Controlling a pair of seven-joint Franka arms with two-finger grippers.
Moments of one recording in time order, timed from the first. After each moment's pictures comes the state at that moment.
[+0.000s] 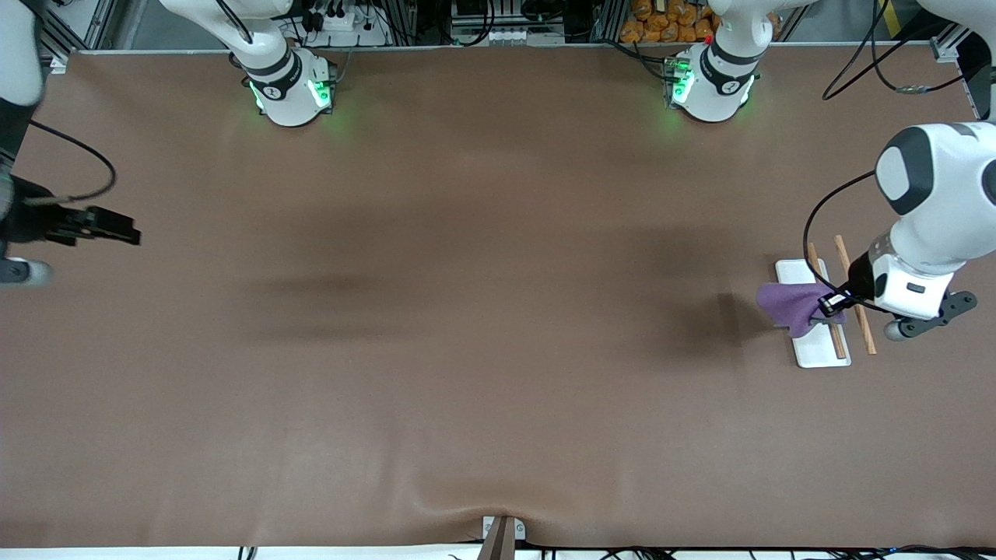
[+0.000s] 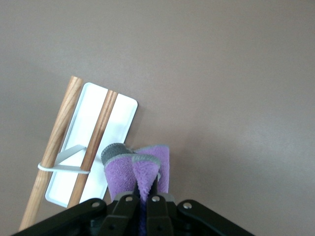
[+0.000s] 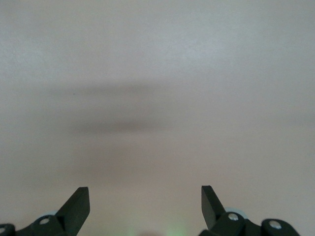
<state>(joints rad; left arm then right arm) 0.19 0.18 -0.16 -1.99 0.08 2.29 -0.40 -0.04 0.13 -0.04 -1.49 0.01 1.47 -0.07</state>
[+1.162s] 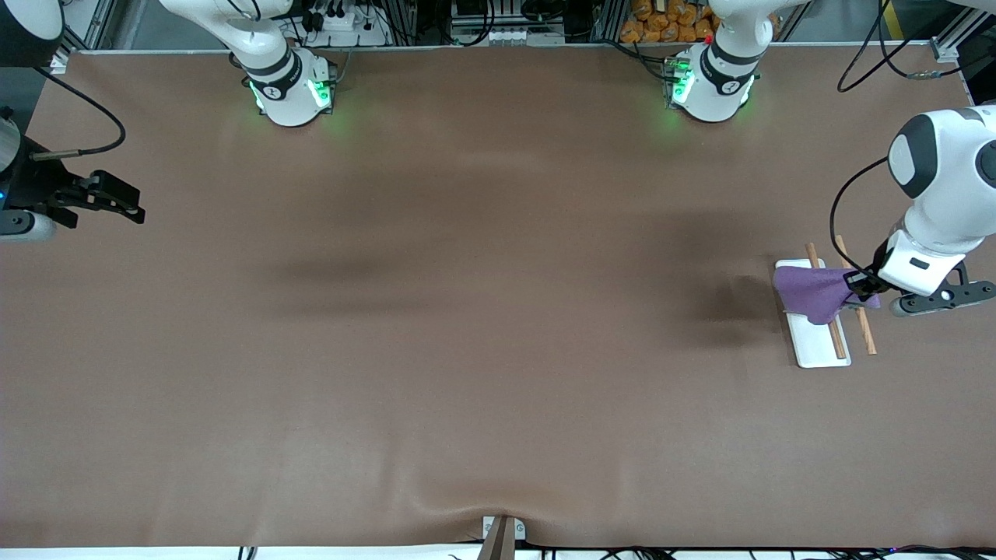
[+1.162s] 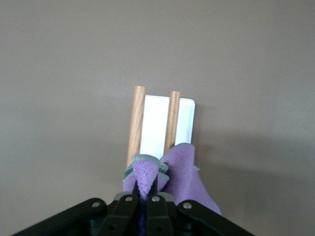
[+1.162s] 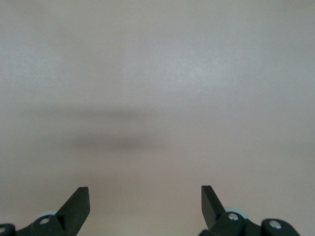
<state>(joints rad) 0.30 0.12 -0.16 -2.10 0.27 2.35 -0.17 -0.01 -0.01 -0.01 -1.63 -0.01 1.57 -0.08</state>
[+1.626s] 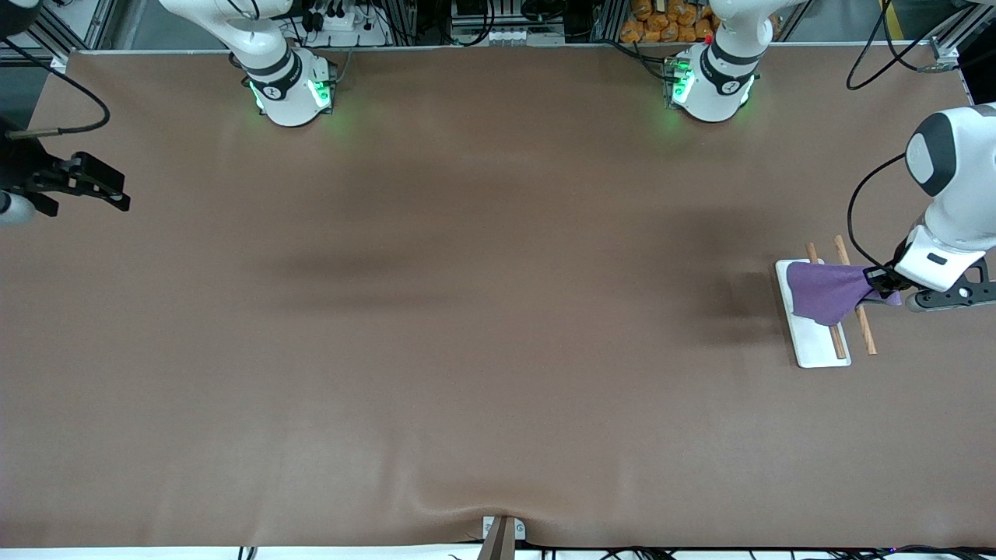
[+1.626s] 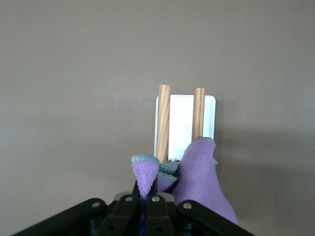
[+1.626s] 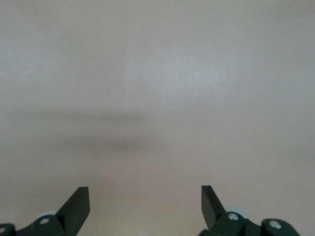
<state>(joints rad) 0.35 0.12 -0.16 -2.10 0.29 2.36 -0.07 0.00 -0.01 0.00 -1.55 -0.02 1.53 -0.09</state>
